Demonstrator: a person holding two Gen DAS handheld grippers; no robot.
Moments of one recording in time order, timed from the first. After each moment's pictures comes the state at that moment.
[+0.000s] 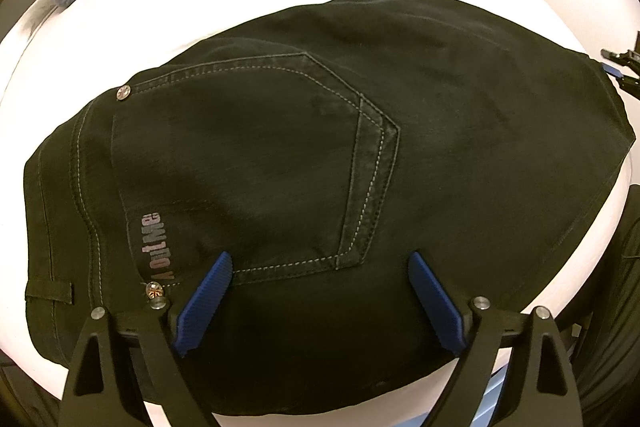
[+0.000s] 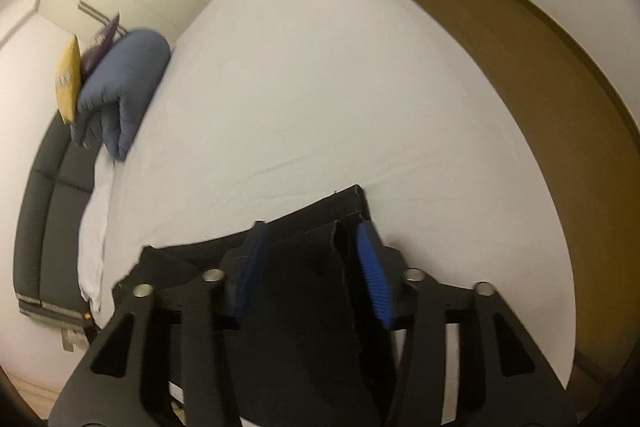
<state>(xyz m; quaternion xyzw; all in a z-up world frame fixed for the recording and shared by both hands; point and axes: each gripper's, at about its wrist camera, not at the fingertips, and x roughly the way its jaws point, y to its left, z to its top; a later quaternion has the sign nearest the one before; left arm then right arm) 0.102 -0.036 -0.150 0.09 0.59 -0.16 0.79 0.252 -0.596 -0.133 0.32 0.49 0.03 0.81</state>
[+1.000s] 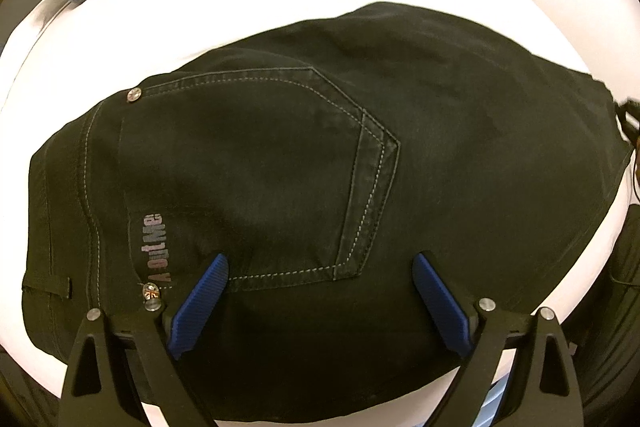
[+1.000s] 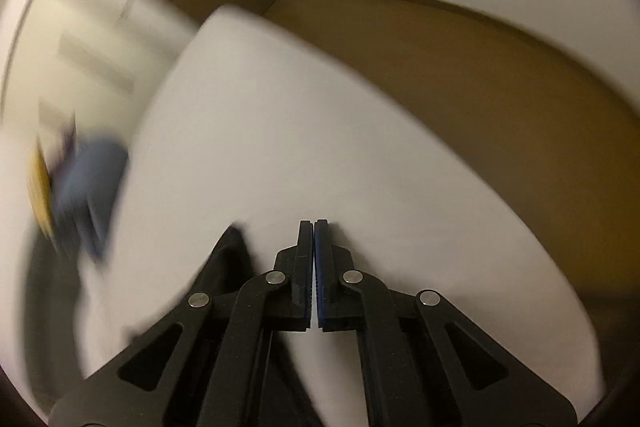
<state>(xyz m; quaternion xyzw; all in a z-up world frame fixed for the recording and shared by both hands) 0.093 -0.032 -0.147 0.07 0.57 -0.15 0.81 0.152 -0.672 -0.226 0.46 0.33 -0.16 0.81</state>
